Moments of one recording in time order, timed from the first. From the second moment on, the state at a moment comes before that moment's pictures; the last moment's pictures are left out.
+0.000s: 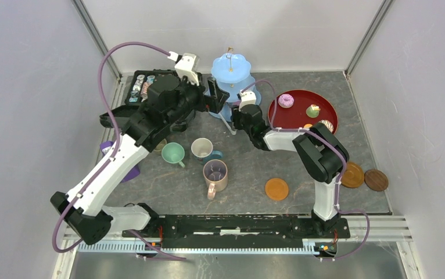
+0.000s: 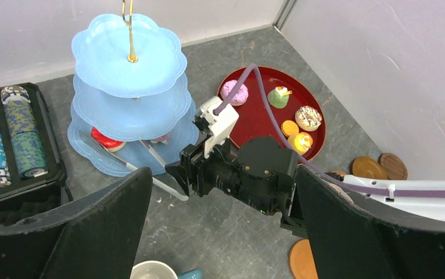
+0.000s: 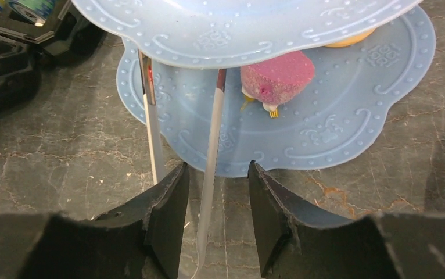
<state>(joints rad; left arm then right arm) -0.65 1.22 1.41 -0.34 -0.02 -0.27 0.65 1.94 1.06 0.50 0.27 0.26</state>
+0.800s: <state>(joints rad) -0.65 1.17 1.26 -0.29 -0.06 -0.20 0.65 2.08 1.24 0.33 0.29 0.20</state>
